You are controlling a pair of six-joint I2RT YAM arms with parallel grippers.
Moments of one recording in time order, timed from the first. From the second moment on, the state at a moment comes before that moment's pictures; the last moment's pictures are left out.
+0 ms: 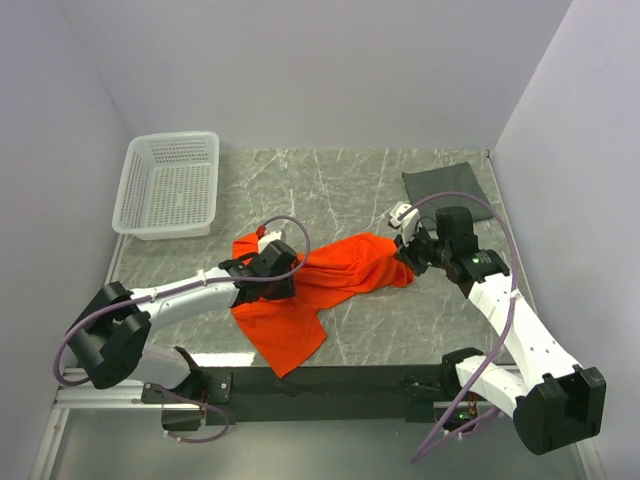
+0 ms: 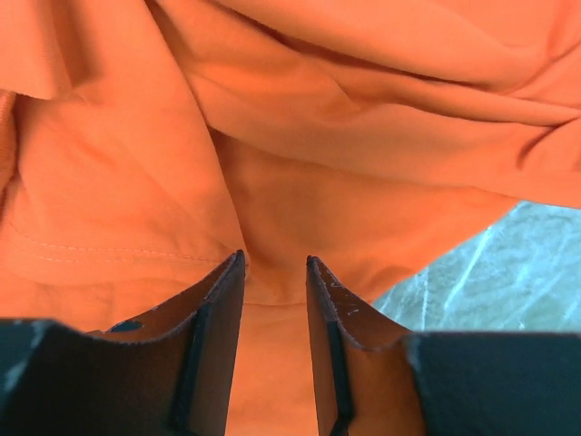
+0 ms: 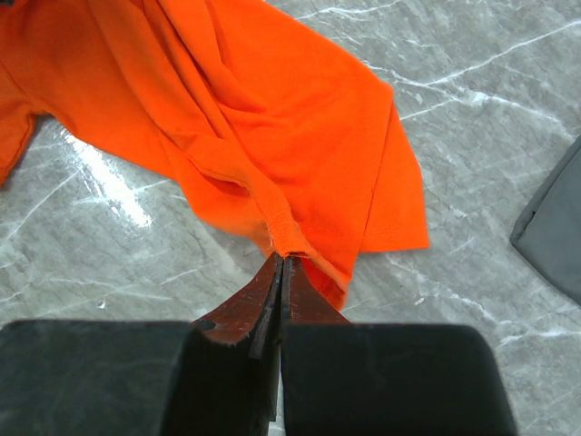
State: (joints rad) left arm -0.81 1.37 0.75 -0.34 -0.21 -0.86; right arm 0.25 1.00 0.81 -0.54 -0.44 -0.51
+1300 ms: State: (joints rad) left arm -0.60 1.07 0.63 -0.29 -0.25 -0.93; right arm 0.24 1.01 0.80 -0.54 -0.44 -0.51
